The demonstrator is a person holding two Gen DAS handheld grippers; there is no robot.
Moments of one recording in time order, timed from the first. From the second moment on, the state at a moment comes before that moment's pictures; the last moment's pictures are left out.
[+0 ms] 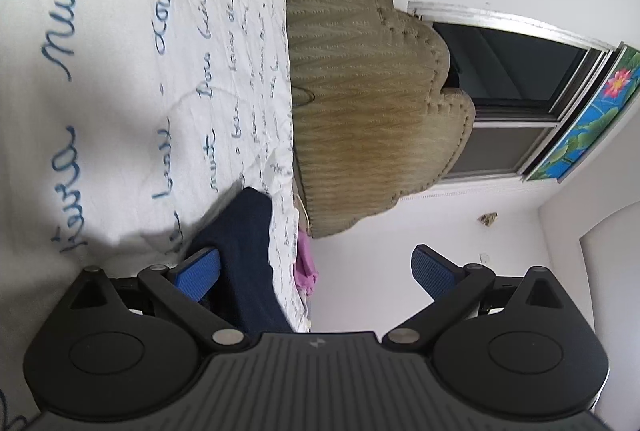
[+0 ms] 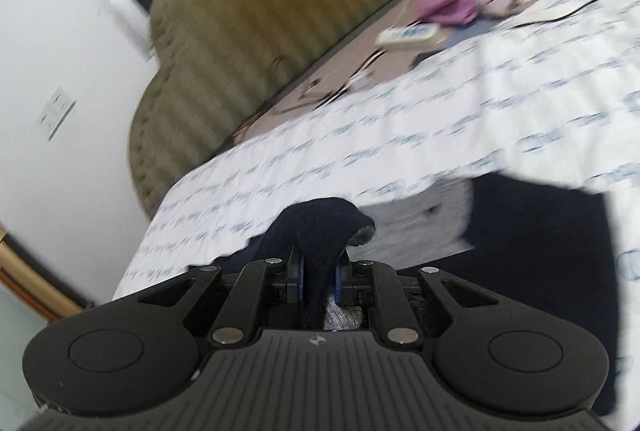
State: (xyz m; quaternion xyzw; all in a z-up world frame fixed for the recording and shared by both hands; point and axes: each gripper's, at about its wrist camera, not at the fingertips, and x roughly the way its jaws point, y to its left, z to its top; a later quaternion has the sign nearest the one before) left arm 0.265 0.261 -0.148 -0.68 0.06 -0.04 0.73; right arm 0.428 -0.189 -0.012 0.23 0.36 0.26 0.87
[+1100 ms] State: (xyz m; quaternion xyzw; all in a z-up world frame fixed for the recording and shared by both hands) left arm 0.329 0.232 -0.062 -0.37 0.26 0.05 0.89; right arm 0.439 -0.246 -0.082 0.24 0.44 0.19 0.84
